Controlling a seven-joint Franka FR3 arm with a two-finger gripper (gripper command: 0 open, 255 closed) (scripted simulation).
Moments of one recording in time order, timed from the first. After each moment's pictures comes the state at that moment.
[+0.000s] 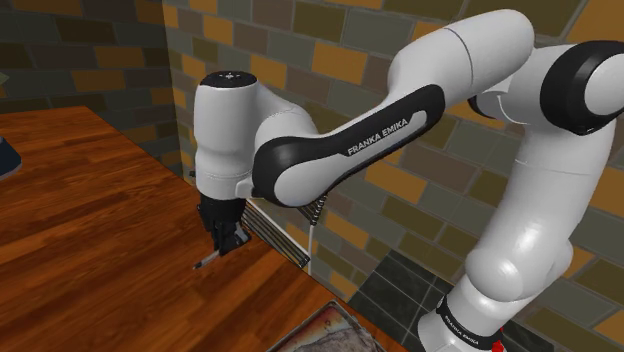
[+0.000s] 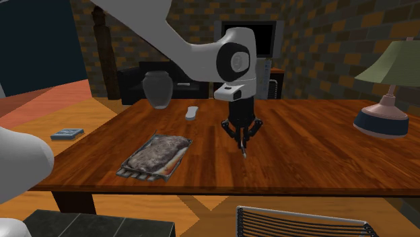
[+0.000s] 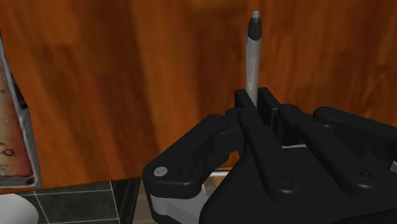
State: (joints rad) arm -0.38 0.27 1.13 -2.01 -0.35 2.17 2.41
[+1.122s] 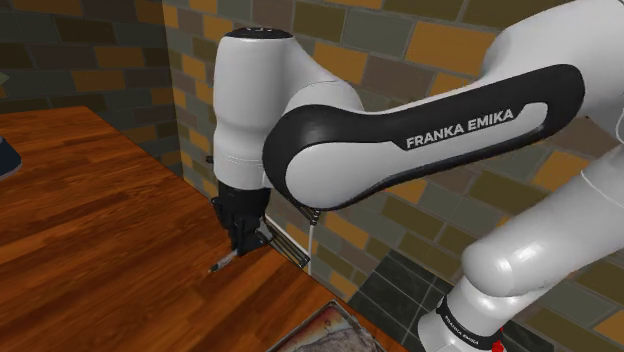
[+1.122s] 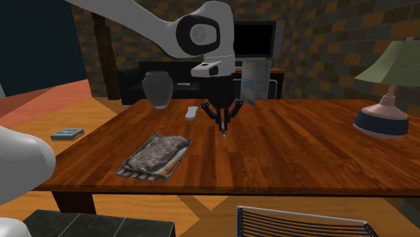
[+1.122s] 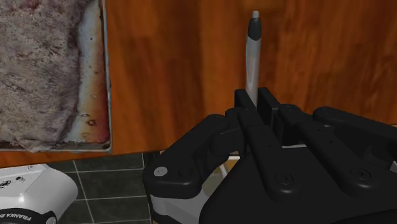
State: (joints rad) arm -0.49 -0.19 1.21 -2.09 0.14 2.07 2.14
